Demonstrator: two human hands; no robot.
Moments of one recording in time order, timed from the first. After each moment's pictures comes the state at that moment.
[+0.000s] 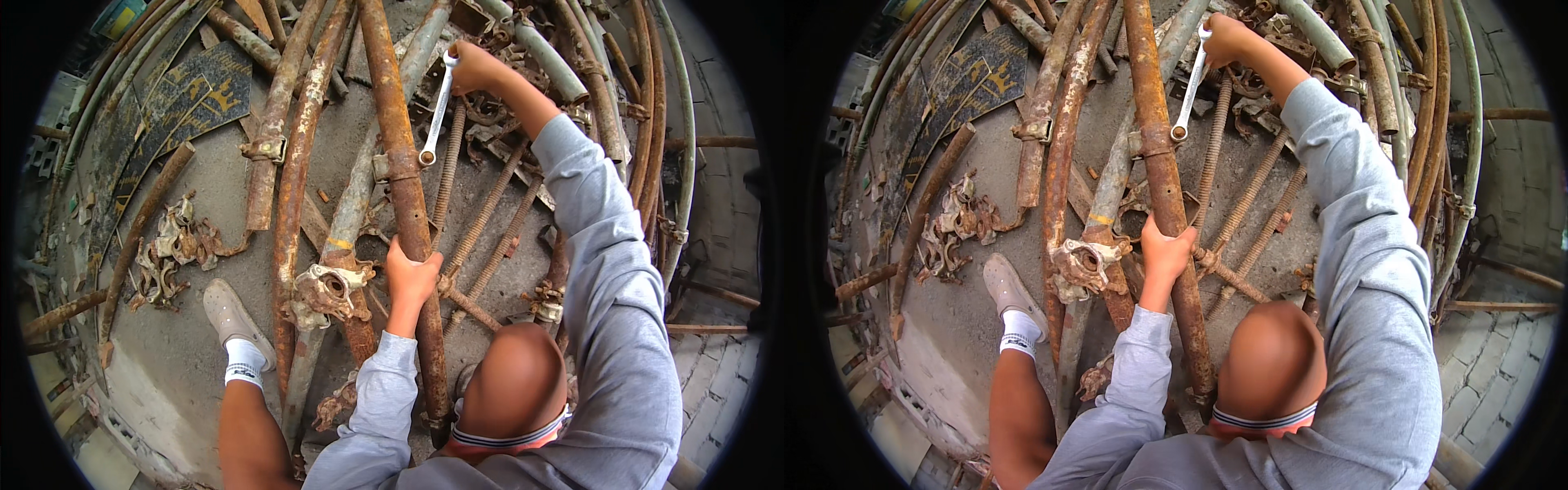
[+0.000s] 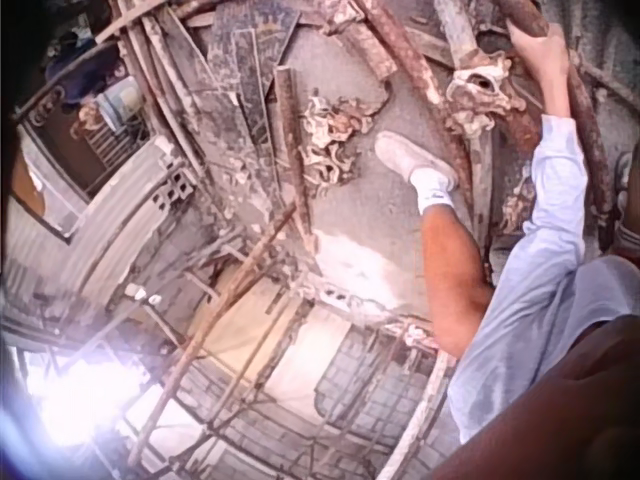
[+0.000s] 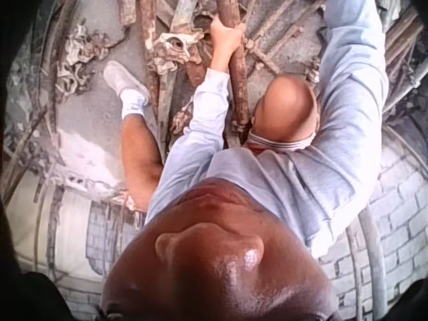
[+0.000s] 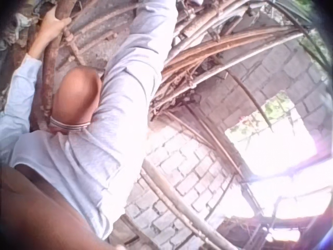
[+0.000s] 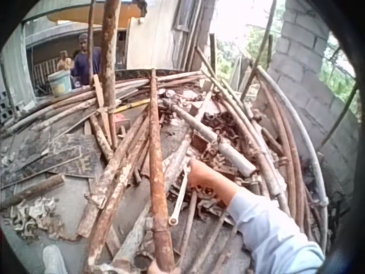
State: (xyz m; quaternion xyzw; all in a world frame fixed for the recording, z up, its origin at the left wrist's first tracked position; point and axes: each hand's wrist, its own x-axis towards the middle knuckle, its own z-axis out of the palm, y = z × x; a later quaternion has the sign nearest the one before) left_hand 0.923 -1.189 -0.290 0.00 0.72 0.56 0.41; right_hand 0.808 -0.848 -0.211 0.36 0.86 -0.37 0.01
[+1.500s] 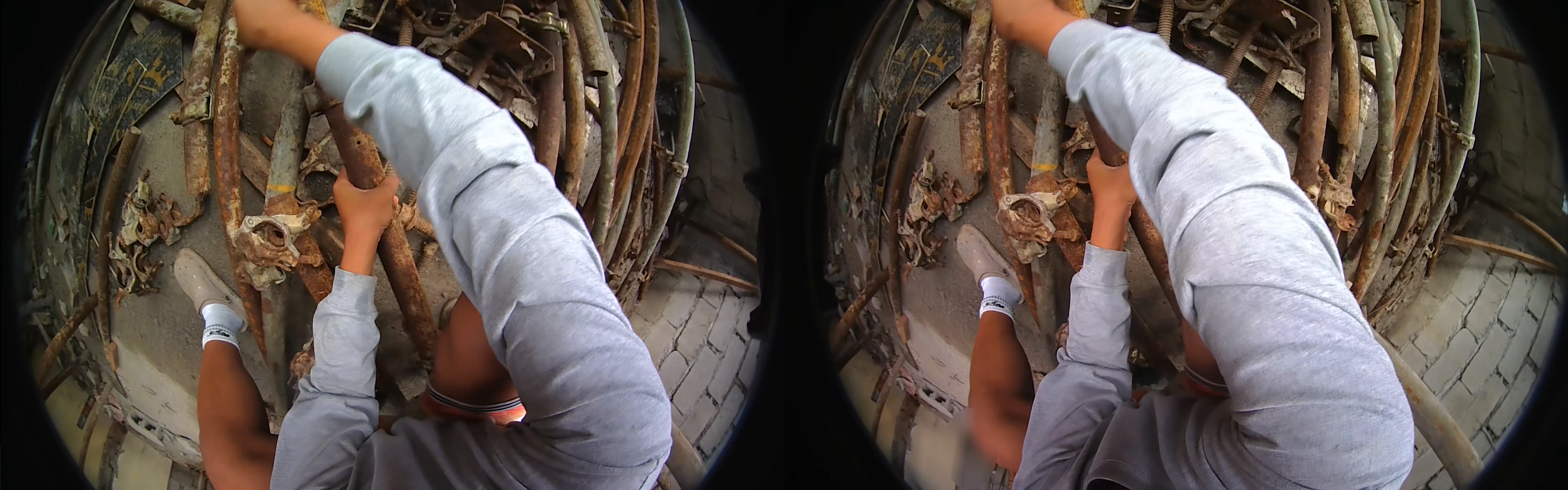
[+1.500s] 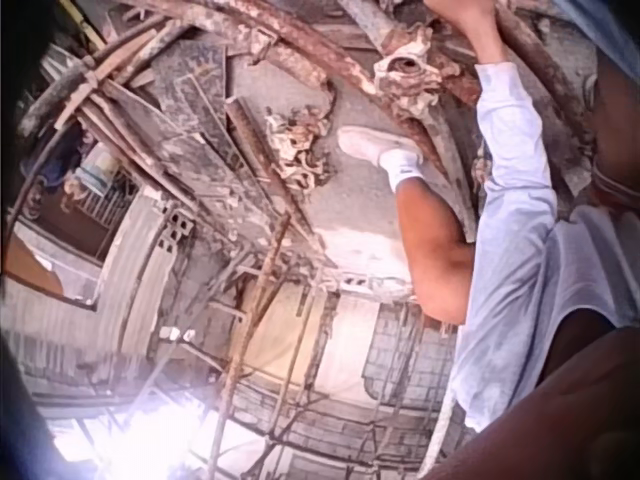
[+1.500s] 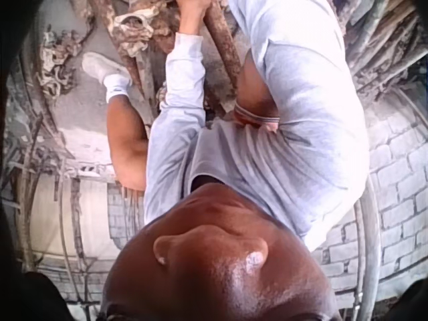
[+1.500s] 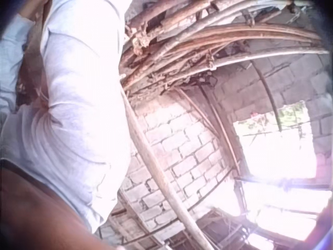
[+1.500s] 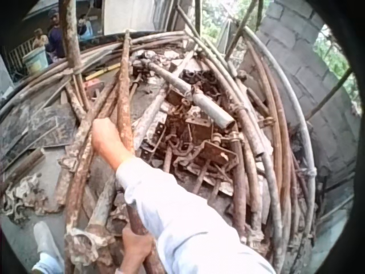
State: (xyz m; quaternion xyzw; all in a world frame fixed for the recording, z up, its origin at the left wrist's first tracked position) left_hand 0.941 -1.164 -0.272 0.05 0.69 0.59 0.42; right_hand 0.696 -0.963 -0.287 0.22 0.95 -0.21 -0.08
